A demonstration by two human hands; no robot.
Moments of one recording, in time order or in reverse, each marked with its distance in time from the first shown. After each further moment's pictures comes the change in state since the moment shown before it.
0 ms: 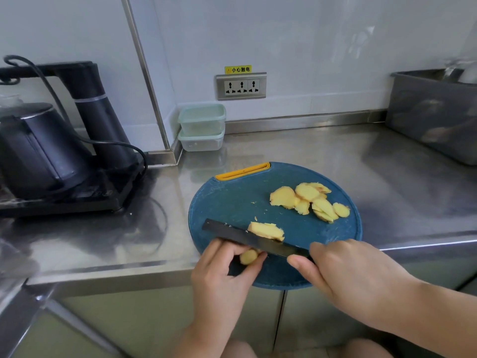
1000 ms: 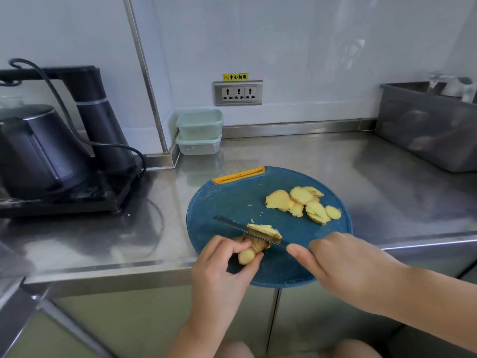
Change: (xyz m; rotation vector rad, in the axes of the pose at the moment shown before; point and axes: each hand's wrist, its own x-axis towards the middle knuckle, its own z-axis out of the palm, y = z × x) left_hand 0.001 0.003 -0.002 -0.024 -0.063 0.006; right_hand 0.005 -0.003 -0.026 0.098 -0.194 0.149
